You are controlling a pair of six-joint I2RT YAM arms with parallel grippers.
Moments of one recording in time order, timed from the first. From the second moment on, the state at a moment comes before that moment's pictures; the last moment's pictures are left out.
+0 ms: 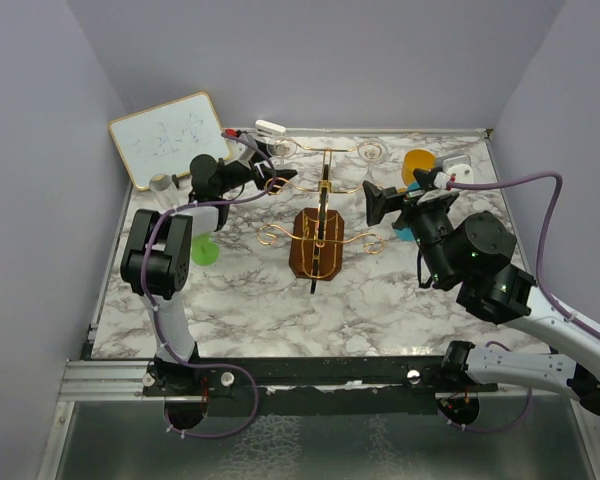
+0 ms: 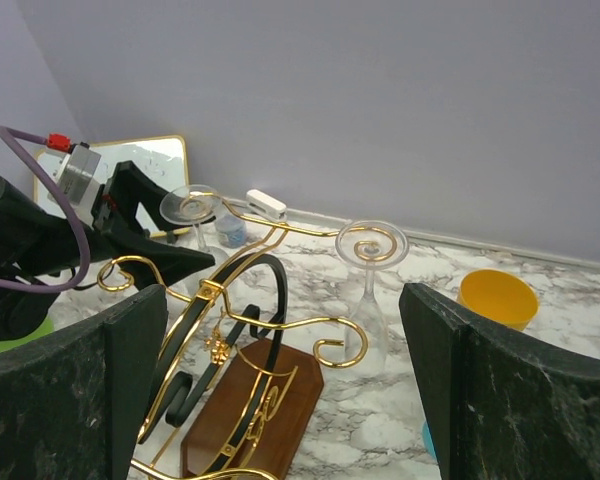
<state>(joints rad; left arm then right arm) -0.18 1.93 1.09 1.16 0.93 -0.22 1.06 0.90 1.13 -0.03 0.75 -0.11</state>
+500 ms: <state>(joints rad) -0.14 1.80 1.08 0.94 0.93 -0.11 1.06 0.94 1.13 0.03 0.69 -0.10</state>
